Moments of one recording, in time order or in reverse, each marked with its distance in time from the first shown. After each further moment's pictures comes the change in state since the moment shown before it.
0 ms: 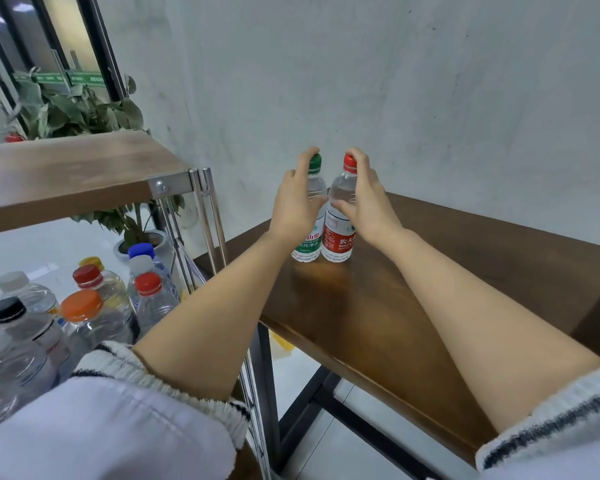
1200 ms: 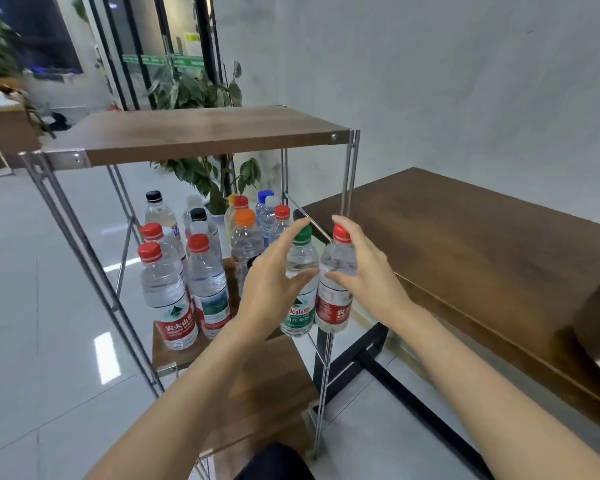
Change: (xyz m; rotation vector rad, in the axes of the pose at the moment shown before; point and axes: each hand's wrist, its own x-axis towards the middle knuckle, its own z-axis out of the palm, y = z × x) left_hand -0.292 0.016 -0.193 0.076 0.068 -0.082; right_hand -0.232 -0.168 0.048 0.272 -0.320 -0.077
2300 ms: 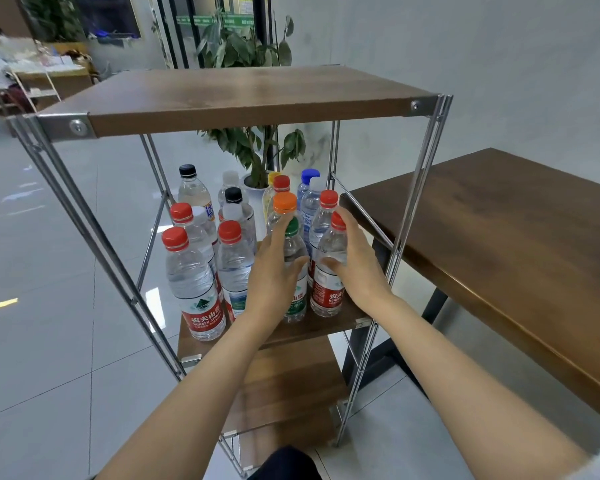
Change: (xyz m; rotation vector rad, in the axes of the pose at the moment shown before) left_hand 0.019 -0.109 0.010 0.087 0.149 -0.328; right_hand 0.088 0.049 0.109 0.031 -0.074 0.051
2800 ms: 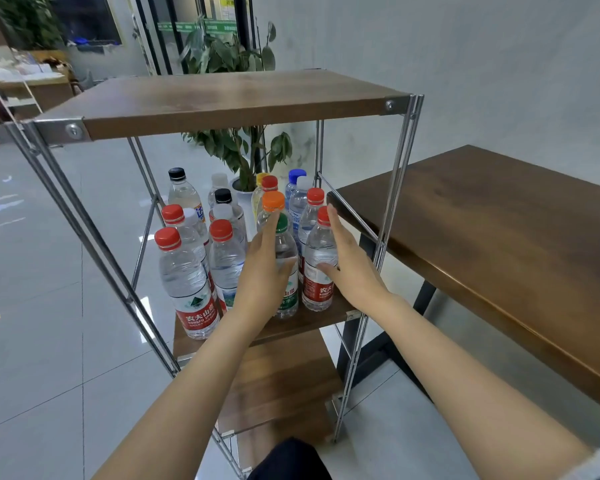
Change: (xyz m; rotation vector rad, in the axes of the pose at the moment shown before) left_hand -0.010 0.010 -0.012 0.079 -0.082 0.003; right_hand -0.022 -0.004 -0.015 -0.184 -0.067 -0.076
